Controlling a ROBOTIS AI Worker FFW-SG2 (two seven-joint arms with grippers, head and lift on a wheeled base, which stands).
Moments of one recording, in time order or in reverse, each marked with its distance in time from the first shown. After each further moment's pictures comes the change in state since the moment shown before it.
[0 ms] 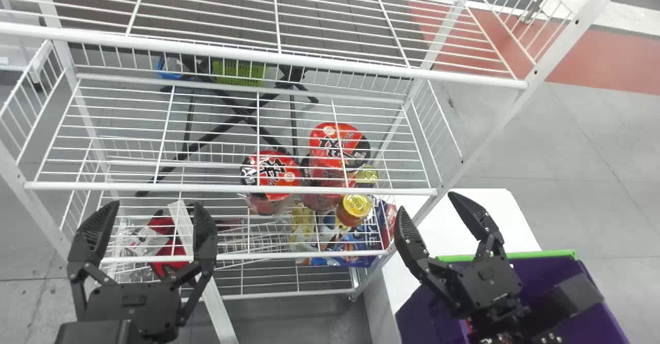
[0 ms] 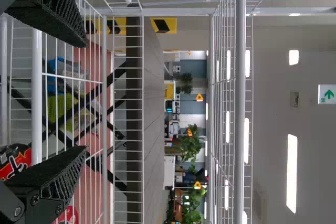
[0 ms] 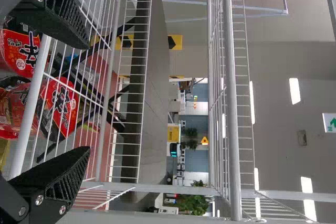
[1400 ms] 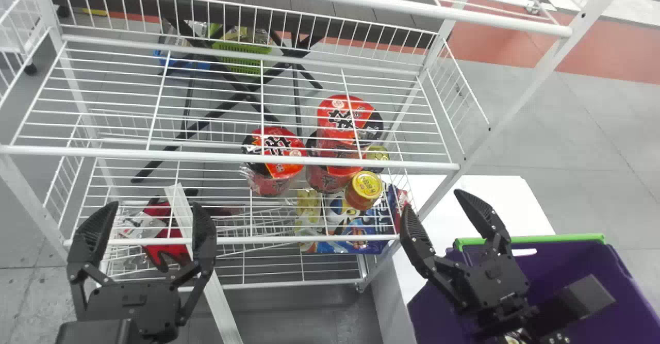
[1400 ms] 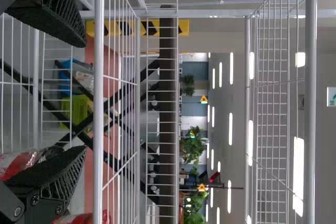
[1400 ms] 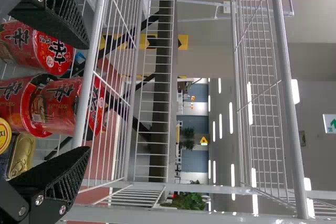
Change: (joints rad) left arm -0.002 -0.002 -0.001 0.005 0.002 0.000 0.010; right arm 0.001 -0.007 -0.012 0.002 -0.016 -0.024 0.011
